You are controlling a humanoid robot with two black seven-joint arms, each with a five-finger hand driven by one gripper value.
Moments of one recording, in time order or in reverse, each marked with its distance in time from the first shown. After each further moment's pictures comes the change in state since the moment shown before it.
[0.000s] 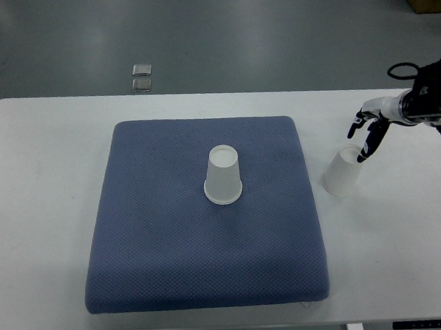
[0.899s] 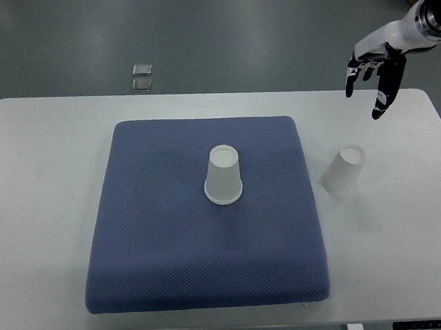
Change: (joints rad) left arm -0.012 0.000 0.000 -0.003 0.000 0.000 0.000; right arm 0.460 -0.041 0.002 0.174 -0.350 0.292 0.047
